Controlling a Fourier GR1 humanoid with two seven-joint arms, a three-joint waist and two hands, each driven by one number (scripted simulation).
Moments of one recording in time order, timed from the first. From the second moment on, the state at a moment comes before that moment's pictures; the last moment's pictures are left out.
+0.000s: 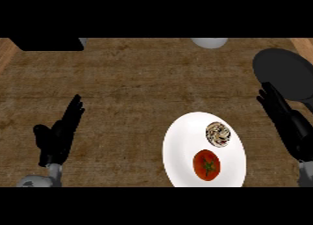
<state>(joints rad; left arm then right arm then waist) -0.05 0.26 -0.16 -1.45 0.15 0.20 0.07 -0.07 -0.50 0.17 -1.58 -0.38 -0.05 0.04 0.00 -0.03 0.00</state>
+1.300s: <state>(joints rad) 0.07 0.14 -0.06 -1.47 0.27 0.25 0.07 0.72 -0.02 0.58 -1.91 0.61 -0.93 -0.40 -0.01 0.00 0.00</state>
